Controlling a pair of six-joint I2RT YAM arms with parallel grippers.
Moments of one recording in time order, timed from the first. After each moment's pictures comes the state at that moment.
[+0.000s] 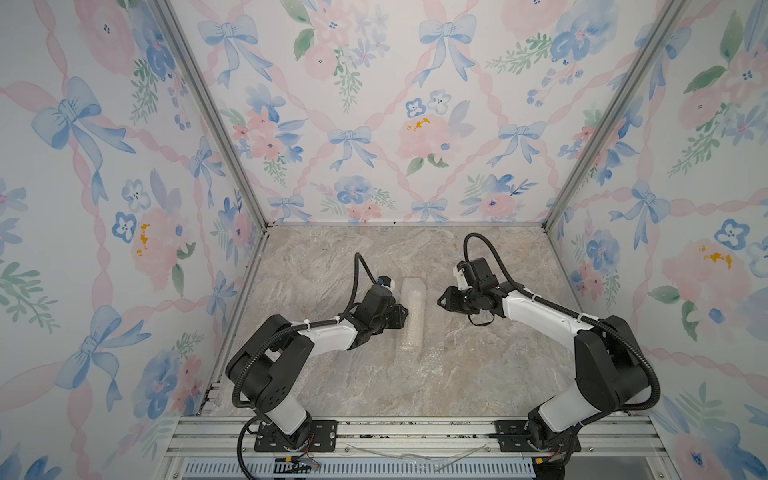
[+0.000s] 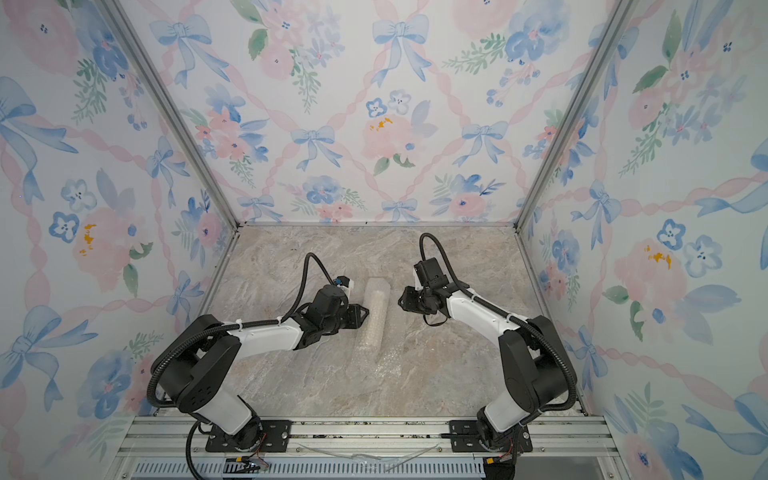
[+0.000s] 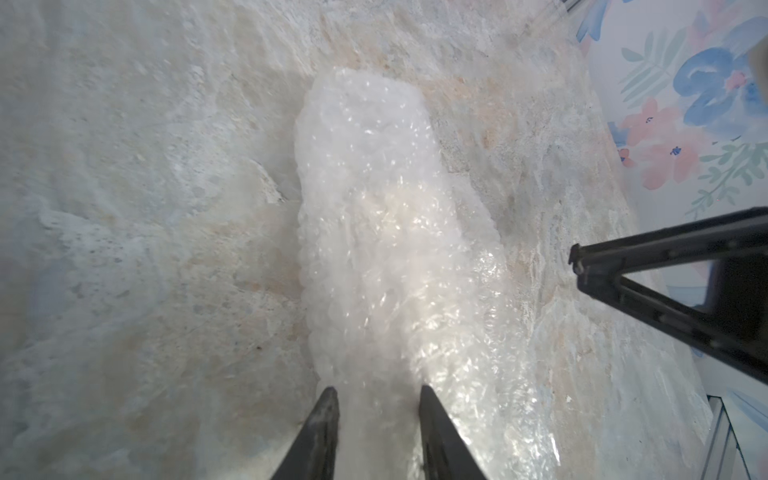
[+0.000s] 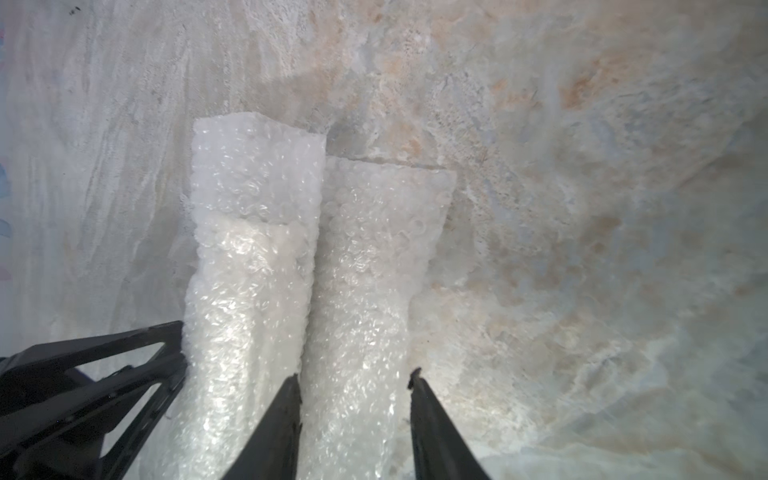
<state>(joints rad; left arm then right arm) -0.66 1.61 0.73 0.18 0.09 -0.61 0.46 1.58 0.99 -0.39 -0.19 0.55</state>
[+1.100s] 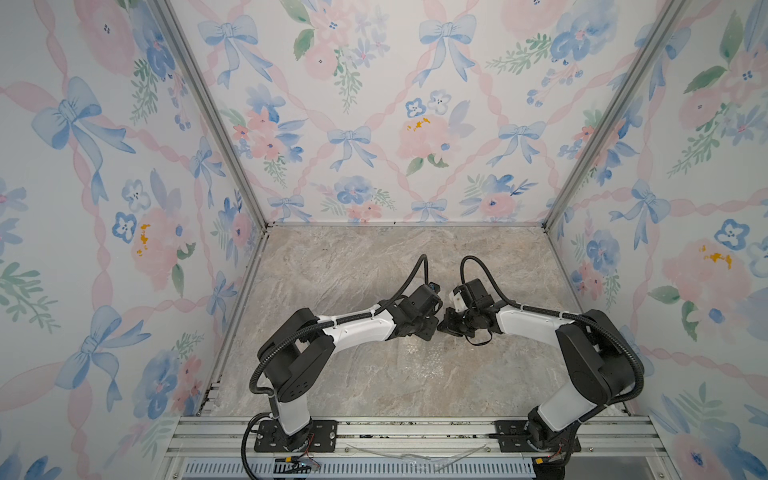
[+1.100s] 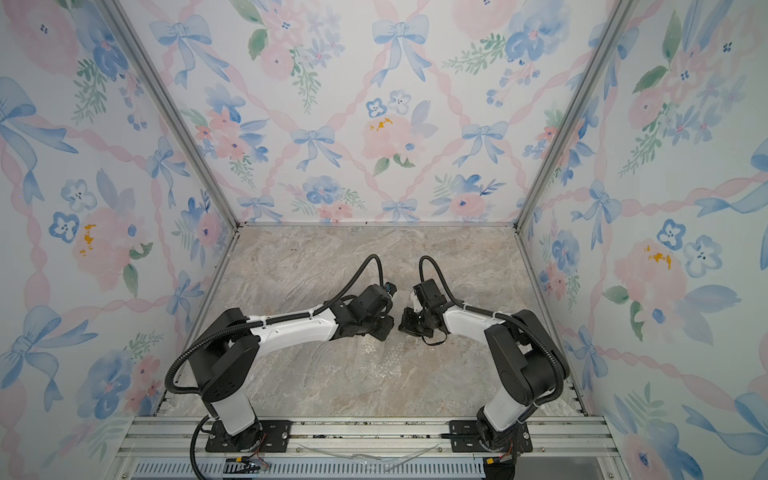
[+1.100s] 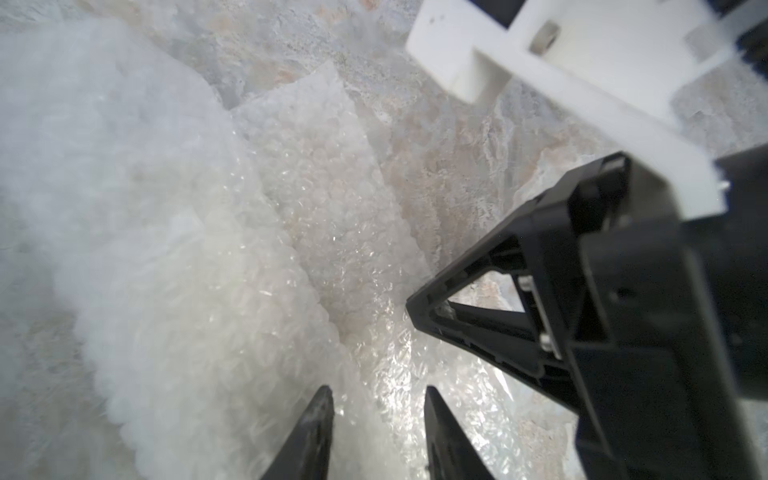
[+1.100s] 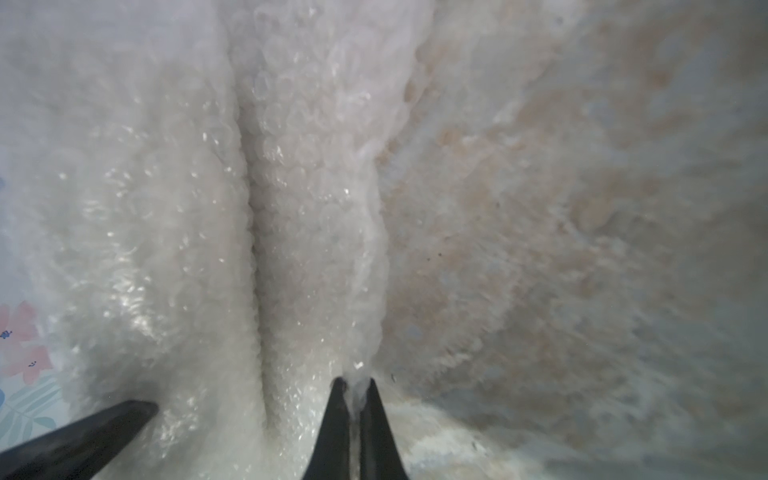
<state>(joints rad) -0.90 1.77 1.14 -0.31 -0.06 -0.32 0.49 1.63 0.81 -0.25 -0.34 0.66</state>
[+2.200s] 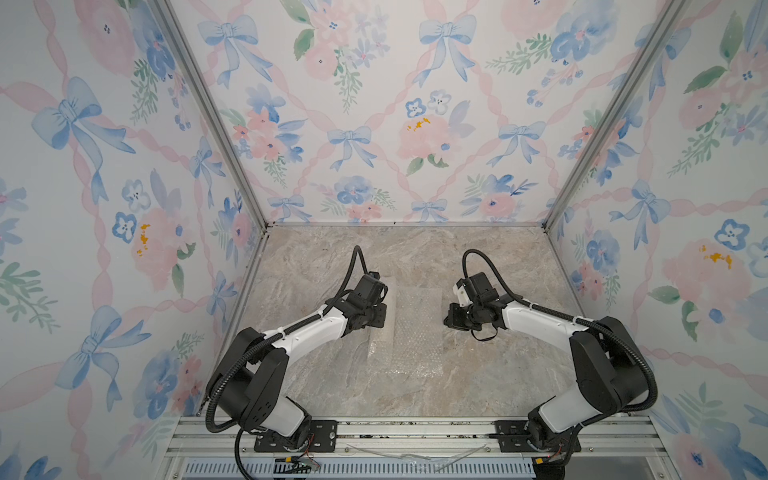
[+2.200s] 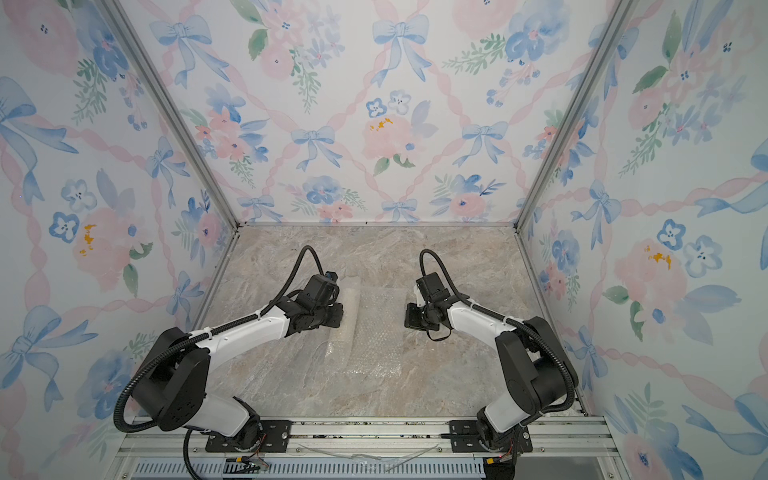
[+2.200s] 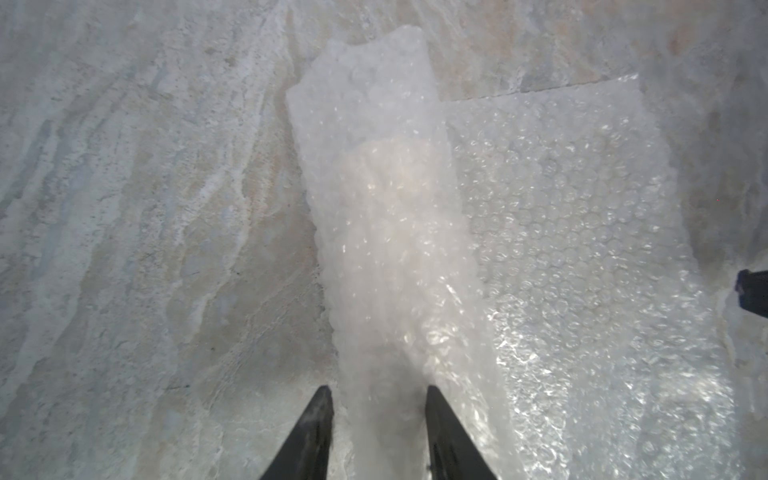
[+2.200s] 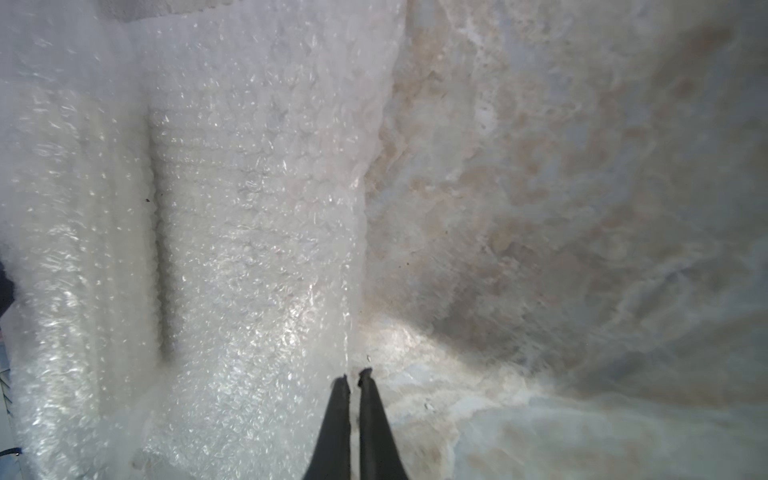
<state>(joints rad) -0.58 1.48 0.86 -0.36 -0.11 -0.35 0.46 1.58 0.87 -0.38 -0.25 0.54</state>
